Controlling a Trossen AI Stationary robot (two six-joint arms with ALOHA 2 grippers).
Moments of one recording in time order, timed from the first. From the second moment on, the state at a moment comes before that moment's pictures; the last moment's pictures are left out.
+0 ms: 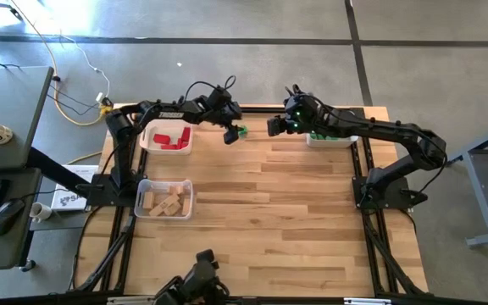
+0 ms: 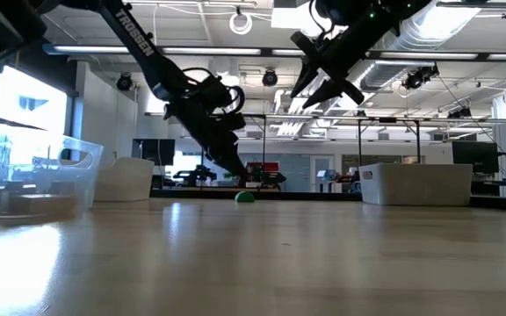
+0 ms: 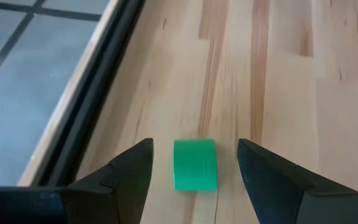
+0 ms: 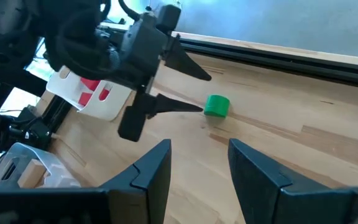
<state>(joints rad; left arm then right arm) 0.79 1.96 1.19 -0.05 0.26 0.40 -0.41 1.43 1.12 -0.33 0.10 0.73</state>
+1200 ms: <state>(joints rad) 0.78 2.09 1.31 -0.20 0.22 0.47 -0.38 1.43 1.12 -0.37 0.14 0.76</state>
